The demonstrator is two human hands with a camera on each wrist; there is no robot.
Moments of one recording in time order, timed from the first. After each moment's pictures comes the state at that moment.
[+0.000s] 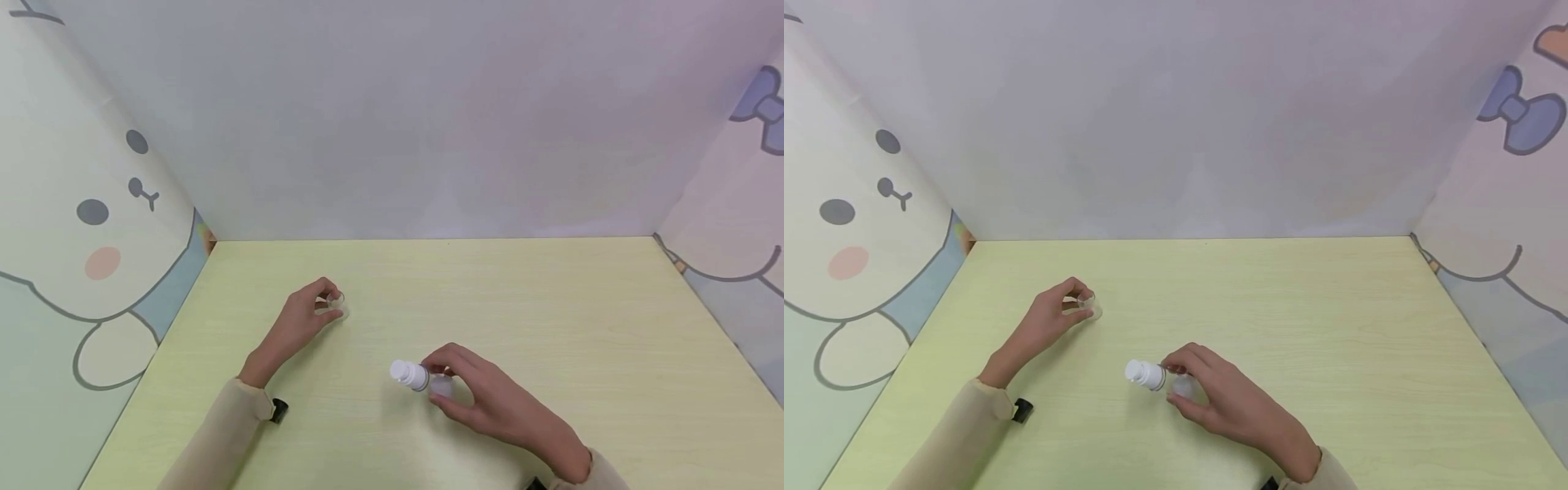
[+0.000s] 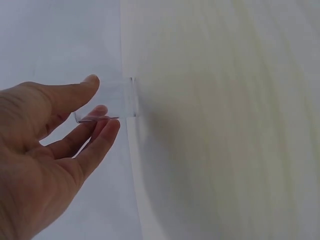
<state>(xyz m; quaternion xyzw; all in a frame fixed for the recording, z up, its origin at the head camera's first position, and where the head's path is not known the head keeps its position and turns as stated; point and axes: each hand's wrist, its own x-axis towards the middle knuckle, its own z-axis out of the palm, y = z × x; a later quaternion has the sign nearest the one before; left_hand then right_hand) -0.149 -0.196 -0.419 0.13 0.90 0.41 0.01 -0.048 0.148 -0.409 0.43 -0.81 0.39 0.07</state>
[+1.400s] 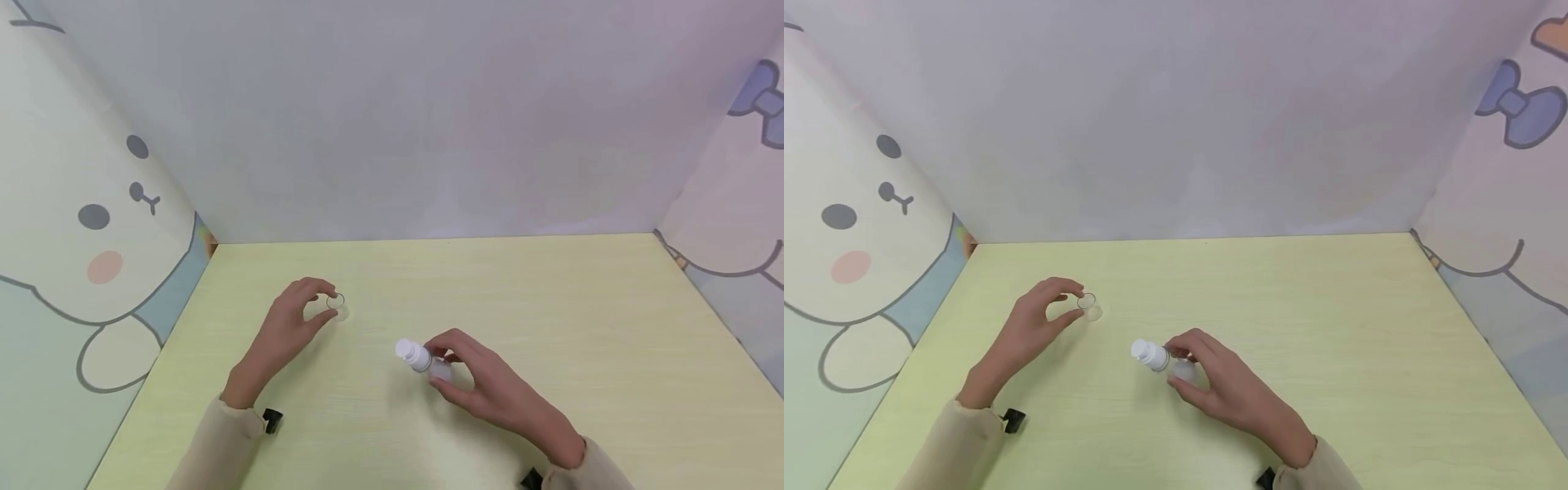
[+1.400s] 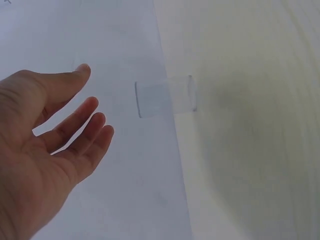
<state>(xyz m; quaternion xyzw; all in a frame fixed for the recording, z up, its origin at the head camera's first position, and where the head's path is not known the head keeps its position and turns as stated) -0.122 -0.201 -0.392 0.22 0.91 0.34 -0.11 -0.059 0.146 -0.412 0.38 -0.82 0.43 0.06</state>
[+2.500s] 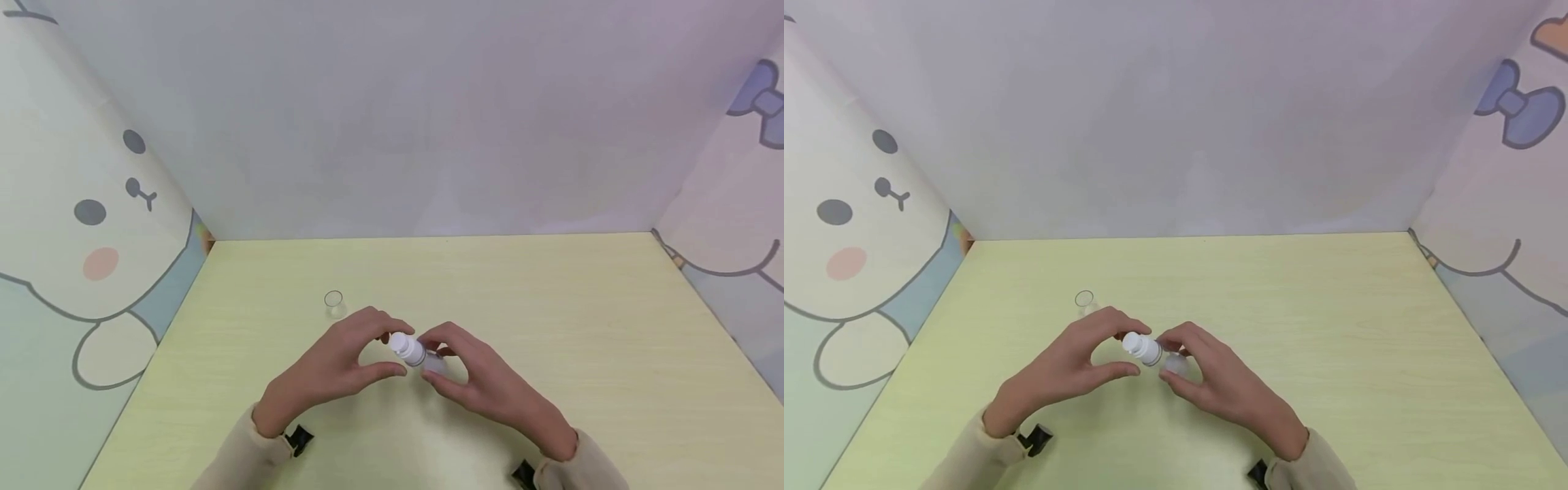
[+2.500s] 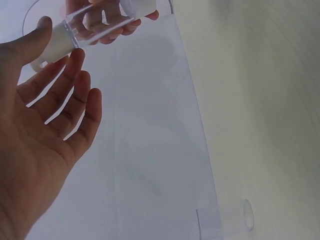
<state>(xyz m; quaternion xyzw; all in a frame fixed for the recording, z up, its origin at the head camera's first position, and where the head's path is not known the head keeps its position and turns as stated) -0.082 -0.129 -0.366 0.43 0.81 0.39 -0.05 -0.062 0.139 -0.402 0.38 -0.81 0.45 0.03</state>
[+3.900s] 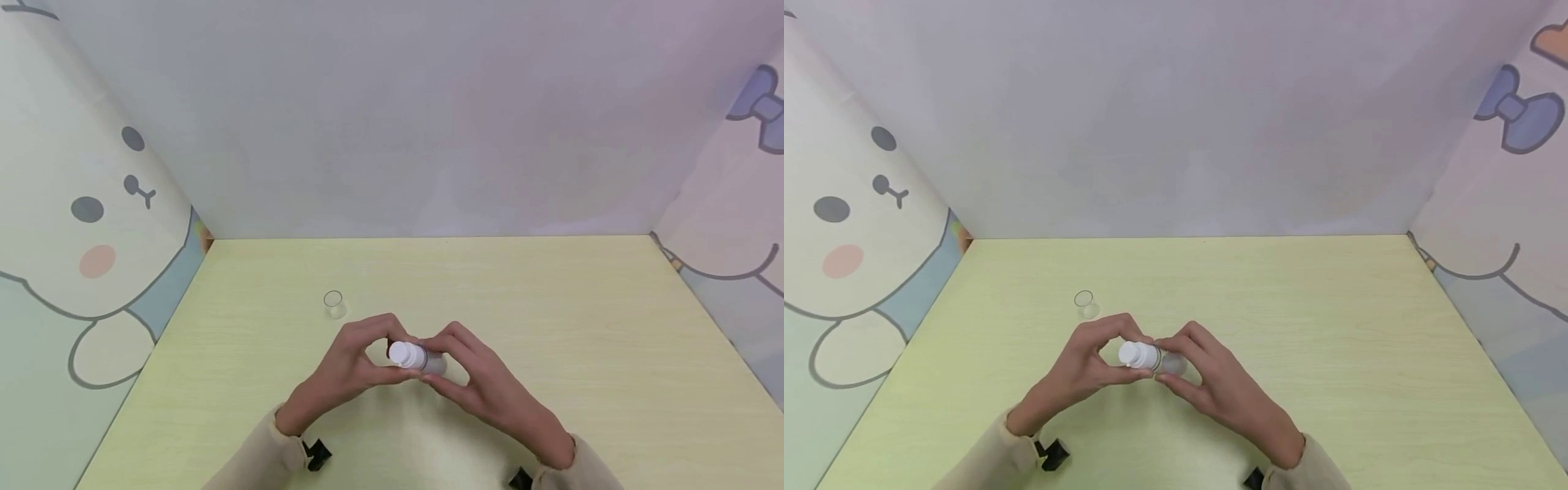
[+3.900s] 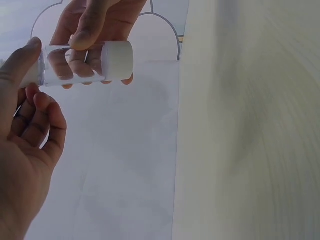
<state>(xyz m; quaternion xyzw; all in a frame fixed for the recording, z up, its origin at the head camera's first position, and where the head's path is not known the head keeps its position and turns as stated) -0.082 -0.106 -0.383 0.42 0.72 0.54 -0.07 -0.057 0.136 -0.399 0.41 -0.79 0.43 0.16</state>
